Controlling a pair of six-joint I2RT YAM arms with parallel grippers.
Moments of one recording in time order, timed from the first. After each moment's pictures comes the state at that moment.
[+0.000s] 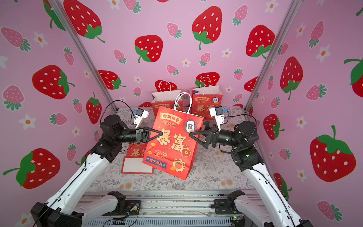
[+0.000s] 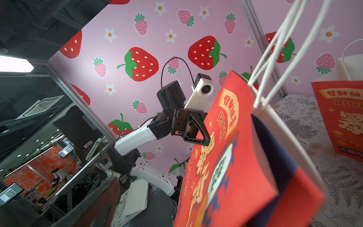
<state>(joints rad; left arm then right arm) -0.33 1.10 1.07 -0.08 1.12 -0.68 0.42 0.93 1.06 0.12 -0.97 0.81</state>
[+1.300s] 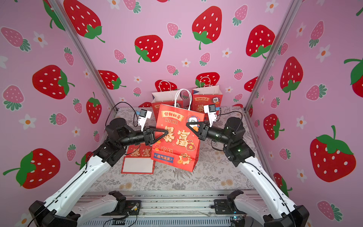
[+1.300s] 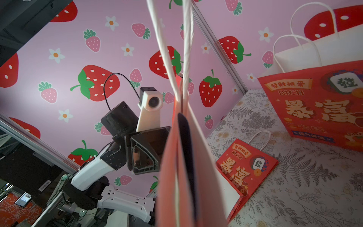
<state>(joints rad) -0.48 1.07 1.05 -0.07 0.76 -0.59 0.48 1.04 1.07 0.02 -0.71 0.75</state>
